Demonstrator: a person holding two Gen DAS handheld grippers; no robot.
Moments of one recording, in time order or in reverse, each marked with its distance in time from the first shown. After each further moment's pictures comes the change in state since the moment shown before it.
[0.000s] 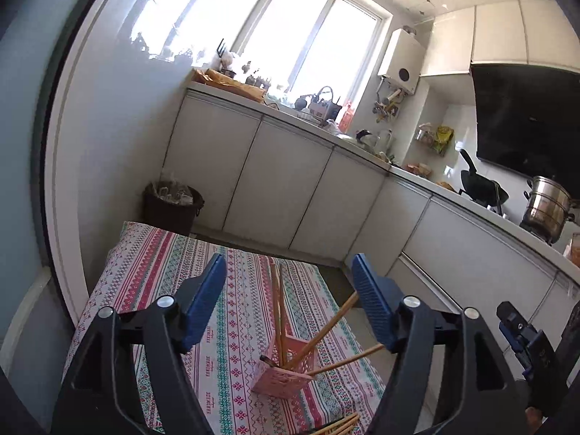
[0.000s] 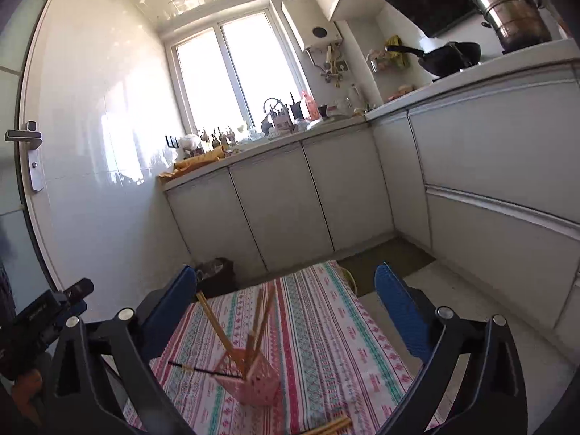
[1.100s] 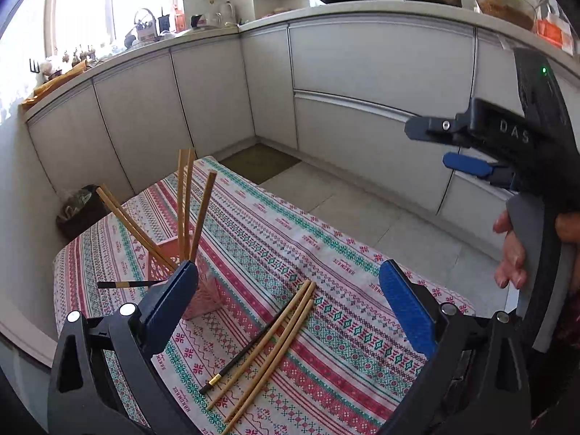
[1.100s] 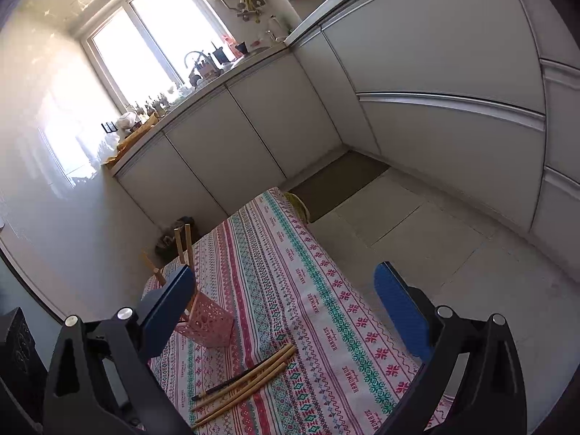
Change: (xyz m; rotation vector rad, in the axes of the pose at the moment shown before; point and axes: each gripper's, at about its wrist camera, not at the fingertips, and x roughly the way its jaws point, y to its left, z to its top) left arm 0.041 -0.134 -0.141 0.650 0.468 -0.236; right arm -0.004 -0.105 -0.034 0.258 0.236 -0.133
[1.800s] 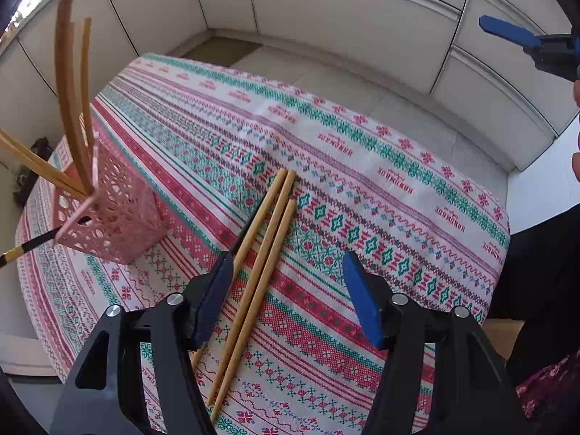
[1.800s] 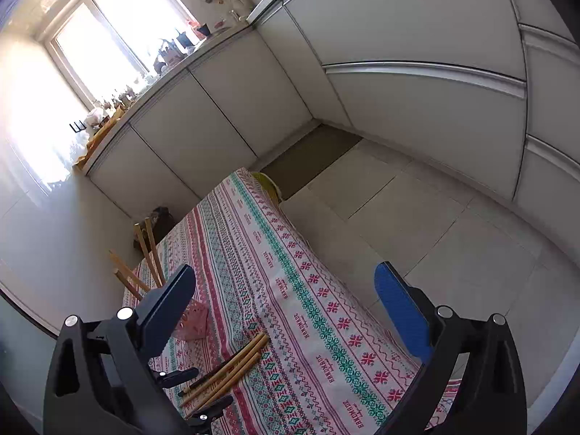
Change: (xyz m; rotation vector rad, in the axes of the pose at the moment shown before) left arm 0.114 -0.008 -0.049 0.125 0.476 -0.128; right arm 0.020 -0.029 0.003 0.078 0.114 -0.088
